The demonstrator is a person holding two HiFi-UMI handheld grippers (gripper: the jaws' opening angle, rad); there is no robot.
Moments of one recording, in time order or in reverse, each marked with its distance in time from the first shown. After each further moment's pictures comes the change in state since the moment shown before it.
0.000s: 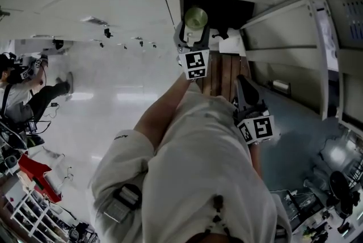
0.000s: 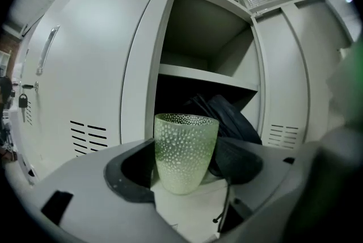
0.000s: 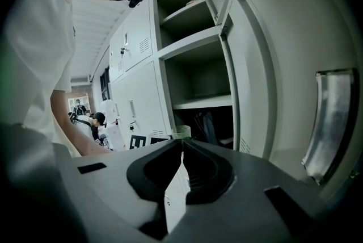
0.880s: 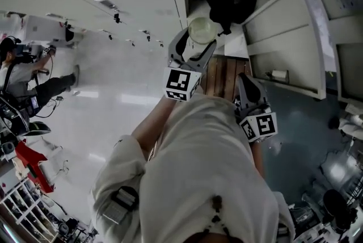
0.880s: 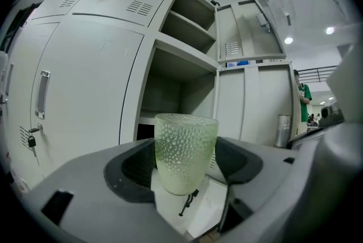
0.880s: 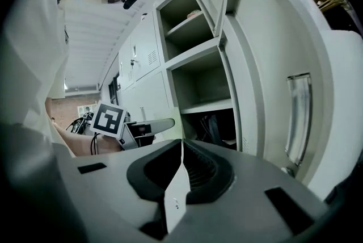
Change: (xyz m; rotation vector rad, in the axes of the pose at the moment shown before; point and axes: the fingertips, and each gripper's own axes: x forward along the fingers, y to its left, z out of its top) left arm -0.123 -0.045 0.091 -0.025 -0.054 -0.281; right arm -0.038 0.005 -0.004 0.028 -0.066 0.090
